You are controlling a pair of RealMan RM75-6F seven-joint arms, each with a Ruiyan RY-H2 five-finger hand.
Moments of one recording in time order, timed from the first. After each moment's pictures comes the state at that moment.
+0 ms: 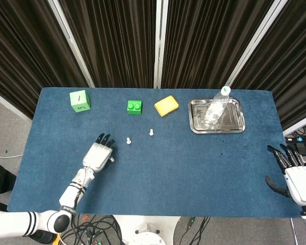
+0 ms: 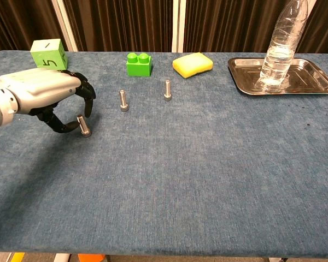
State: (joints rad) left arm -0.71 -1.53 -0.07 -1.68 0.97 1.09 0.72; right arm 0.12 -0.97 0.01 -1.60 -1.65 1.51 0.22
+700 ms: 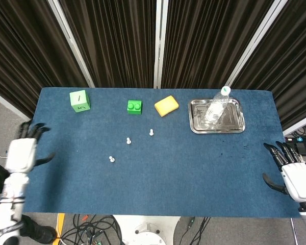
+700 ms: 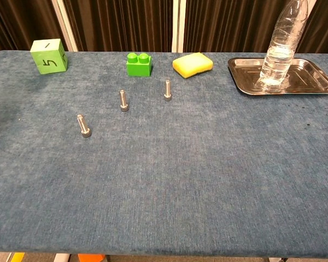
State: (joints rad) left arm -0.33 -1.16 -0.06 -1.75 1.23 1.49 0.19; right arm 0.15 -0.98 0.02 -1.58 -1.67 1.49 0.24
